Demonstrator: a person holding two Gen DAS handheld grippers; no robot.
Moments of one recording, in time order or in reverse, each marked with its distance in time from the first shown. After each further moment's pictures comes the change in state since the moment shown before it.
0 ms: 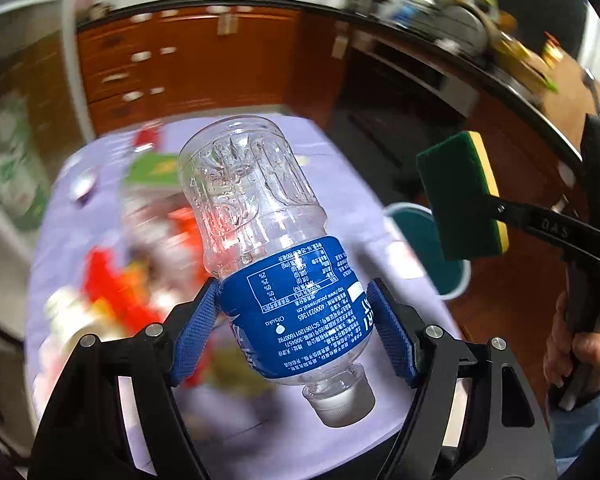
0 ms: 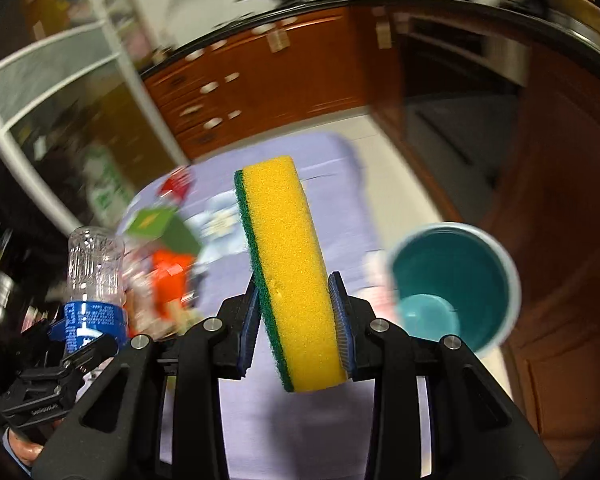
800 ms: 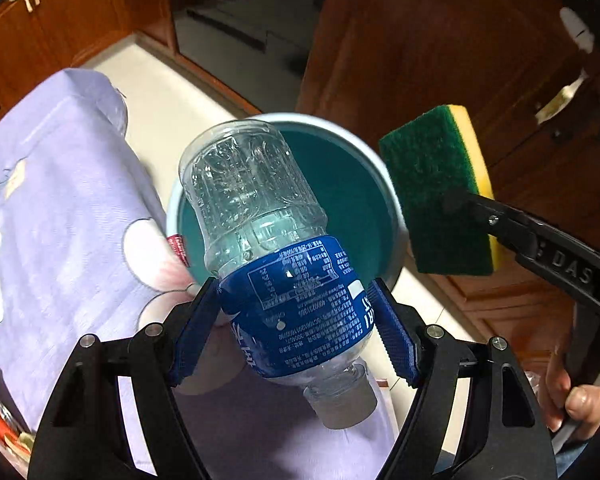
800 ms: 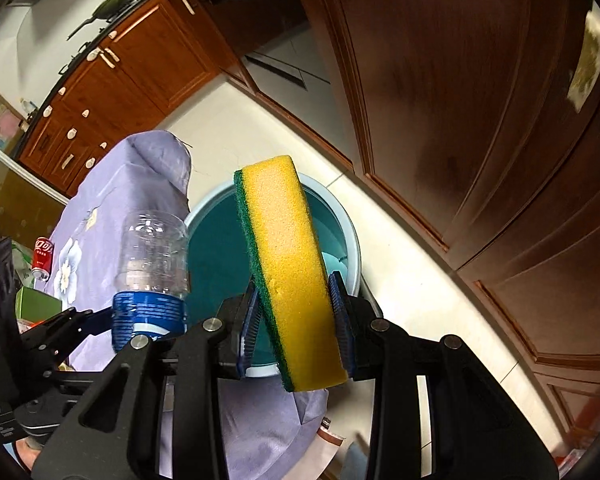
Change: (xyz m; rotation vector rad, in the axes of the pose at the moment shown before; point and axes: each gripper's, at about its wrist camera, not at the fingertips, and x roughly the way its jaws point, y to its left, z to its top) left arm 0.255 -0.223 0.040 0.323 0.413 -0.174; right arm 0.059 -0.235 -0.028 0.412 0.143 -0.193
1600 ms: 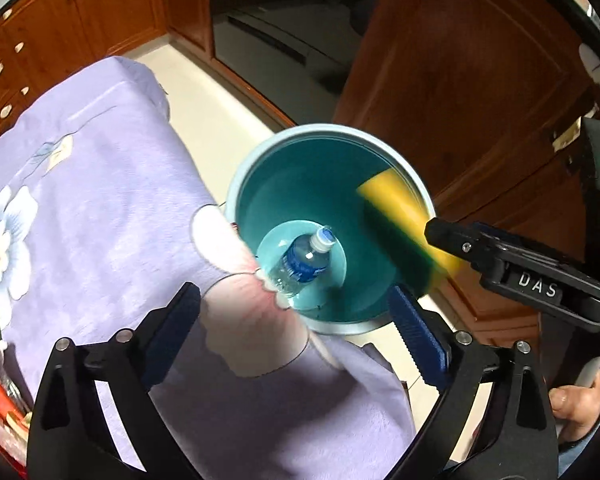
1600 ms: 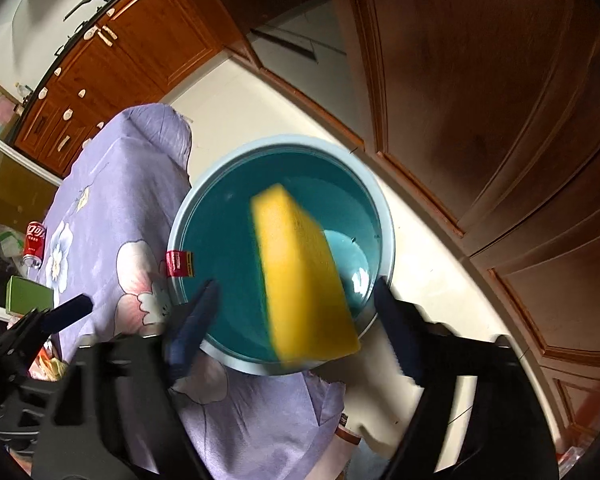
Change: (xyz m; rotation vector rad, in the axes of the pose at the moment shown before) left arm -0.019 0.046 -0.006 -0.094 -0.070 0.051; right arm 0.027 0.024 -0.006 -0.020 0.060 -0.012
